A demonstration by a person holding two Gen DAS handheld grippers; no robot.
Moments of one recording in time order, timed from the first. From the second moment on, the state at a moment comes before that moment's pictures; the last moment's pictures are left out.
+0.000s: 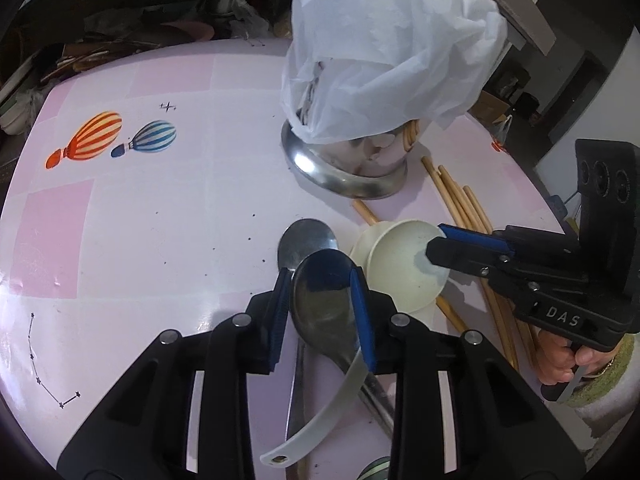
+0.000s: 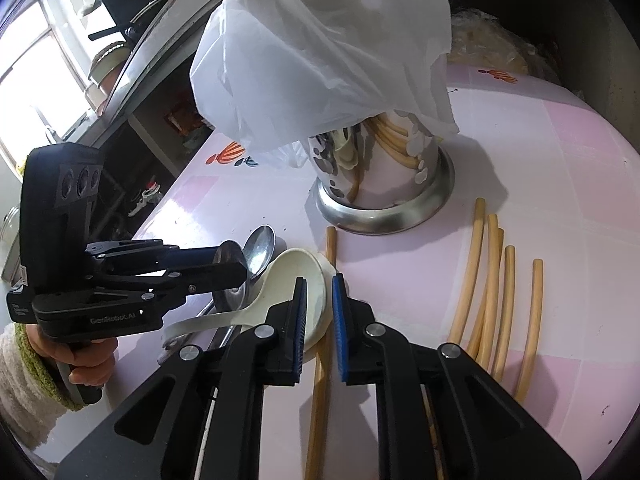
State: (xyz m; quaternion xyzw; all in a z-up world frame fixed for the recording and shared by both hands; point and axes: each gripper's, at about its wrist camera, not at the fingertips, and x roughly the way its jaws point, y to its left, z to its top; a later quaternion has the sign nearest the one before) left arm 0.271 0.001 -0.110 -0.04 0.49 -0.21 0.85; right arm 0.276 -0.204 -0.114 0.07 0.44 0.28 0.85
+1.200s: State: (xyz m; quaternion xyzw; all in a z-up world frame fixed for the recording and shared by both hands) left arm 0.249 0.009 -0.095 -0.04 0.44 -0.19 0.87; right arm 0.260 -0.212 -0.087 0.09 0.41 0.28 0.86
